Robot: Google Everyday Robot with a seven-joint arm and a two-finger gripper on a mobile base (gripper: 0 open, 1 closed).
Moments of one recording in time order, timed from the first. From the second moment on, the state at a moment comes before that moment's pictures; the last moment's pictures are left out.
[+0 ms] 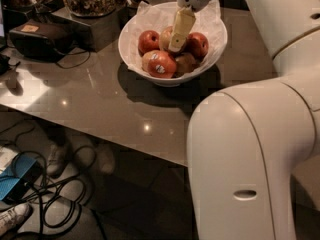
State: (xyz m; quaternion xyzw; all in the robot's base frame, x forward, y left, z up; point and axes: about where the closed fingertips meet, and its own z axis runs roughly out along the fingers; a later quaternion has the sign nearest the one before) arm 0.691 -0.062 0.955 -0.64 0.75 0.05 0.17
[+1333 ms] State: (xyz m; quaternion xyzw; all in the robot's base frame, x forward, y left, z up) arm 0.693 -0.066 0.924 -0.64 0.75 0.09 0.16
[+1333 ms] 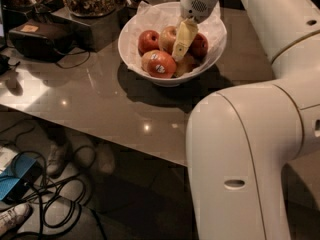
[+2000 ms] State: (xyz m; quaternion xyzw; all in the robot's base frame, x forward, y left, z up) arm 0.712 -0.057 0.922 -0.63 0.75 0.08 0.19
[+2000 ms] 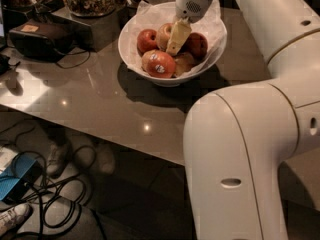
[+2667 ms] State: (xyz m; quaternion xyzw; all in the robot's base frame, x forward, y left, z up) arm 0.713 -0.061 0.932 -0.63 0.75 0.07 0.20
